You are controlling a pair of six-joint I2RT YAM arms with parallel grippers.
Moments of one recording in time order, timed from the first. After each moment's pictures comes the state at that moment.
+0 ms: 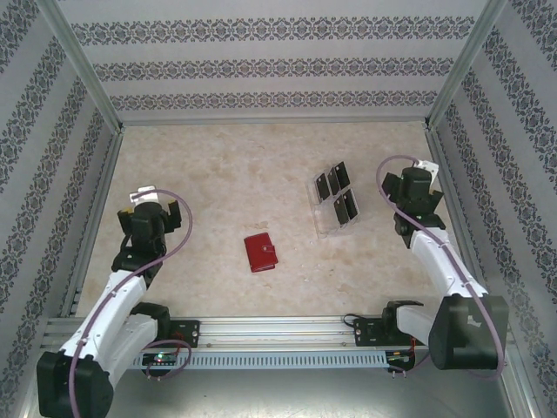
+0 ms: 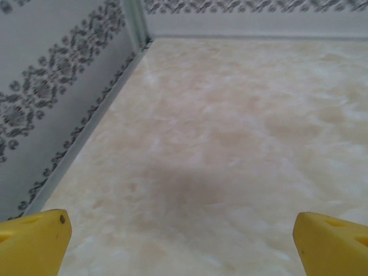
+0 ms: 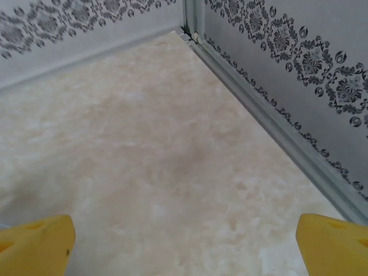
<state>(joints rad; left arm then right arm) -0.09 0.80 0.44 -0.14 -0.48 -0.09 -0.02 1.14 0.67 -0.09 0.35 0.26</state>
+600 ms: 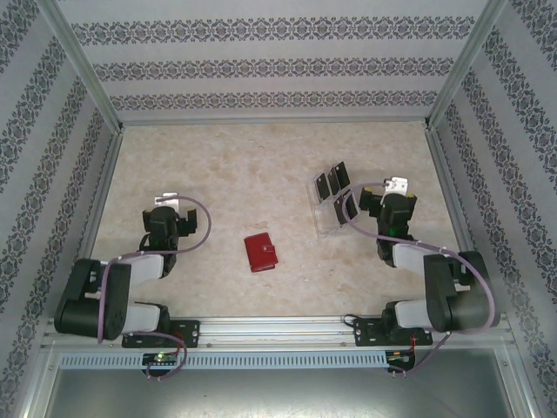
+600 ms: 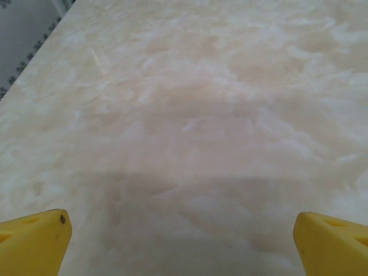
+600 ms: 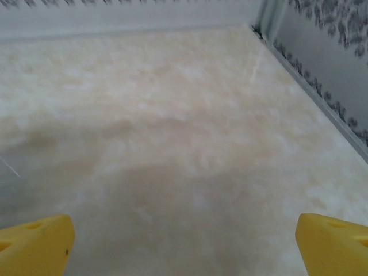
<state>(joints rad) -0.06 1.36 0.29 0.58 -0.28 0.01 0.06 1.39 0.33 0.71 0.26 0.08</state>
